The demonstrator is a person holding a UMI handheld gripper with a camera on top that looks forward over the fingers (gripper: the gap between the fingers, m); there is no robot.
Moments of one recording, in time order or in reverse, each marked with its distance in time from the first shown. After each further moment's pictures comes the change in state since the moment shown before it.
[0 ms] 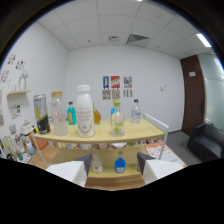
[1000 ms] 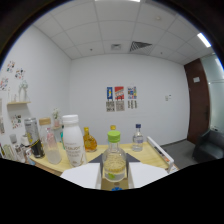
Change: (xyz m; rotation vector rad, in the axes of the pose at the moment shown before) arm 0.014 -0.083 0.061 0.105 -0.060 0.003
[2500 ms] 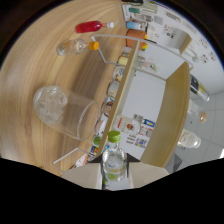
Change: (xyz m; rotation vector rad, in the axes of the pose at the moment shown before) arm -0.008 0.216 -0.006 -0.104 -0.030 -1.950
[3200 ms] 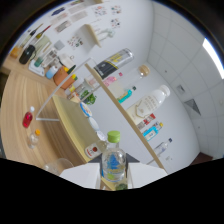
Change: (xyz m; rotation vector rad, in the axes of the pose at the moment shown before) arm 0.077 -0.017 -0.036 0.239 0.044 0.946
